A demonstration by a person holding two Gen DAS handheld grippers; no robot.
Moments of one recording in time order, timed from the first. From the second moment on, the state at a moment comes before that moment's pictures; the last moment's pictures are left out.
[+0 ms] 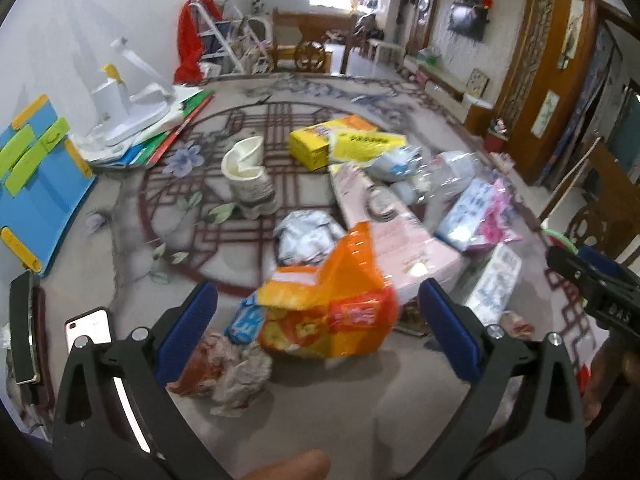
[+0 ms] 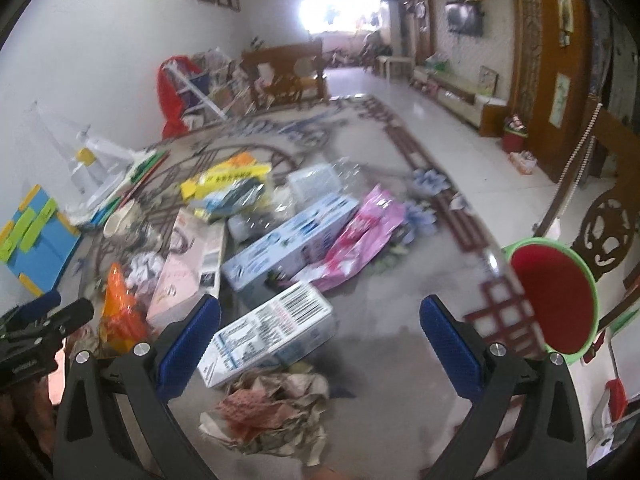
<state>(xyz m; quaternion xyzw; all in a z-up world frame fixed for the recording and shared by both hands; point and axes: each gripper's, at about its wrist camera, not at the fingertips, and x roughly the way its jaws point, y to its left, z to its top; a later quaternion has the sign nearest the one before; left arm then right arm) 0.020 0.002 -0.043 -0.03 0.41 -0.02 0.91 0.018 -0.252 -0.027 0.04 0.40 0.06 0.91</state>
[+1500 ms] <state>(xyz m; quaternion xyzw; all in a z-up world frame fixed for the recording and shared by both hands) 0.055 -0.030 -0.081 0.05 0.48 -0.08 0.87 0.066 -0.221 -0.080 0.12 0.54 0.13 0.82</state>
